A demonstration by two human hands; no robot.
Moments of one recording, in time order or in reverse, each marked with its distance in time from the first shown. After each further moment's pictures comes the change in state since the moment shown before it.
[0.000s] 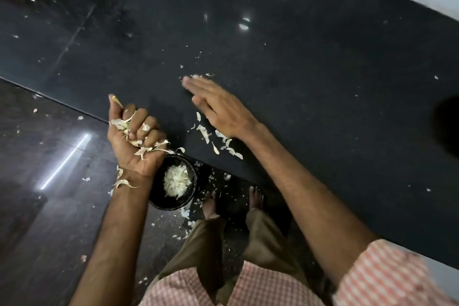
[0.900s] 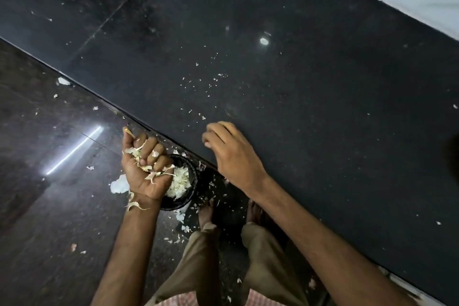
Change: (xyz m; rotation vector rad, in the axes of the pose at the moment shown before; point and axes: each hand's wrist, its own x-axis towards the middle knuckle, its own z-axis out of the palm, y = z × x) left_hand -0.046 -0.020 -0.064 -0.013 0.017 0.171; right_hand -0.083 -0.012 0.044 -0.256 0.223 -0.223
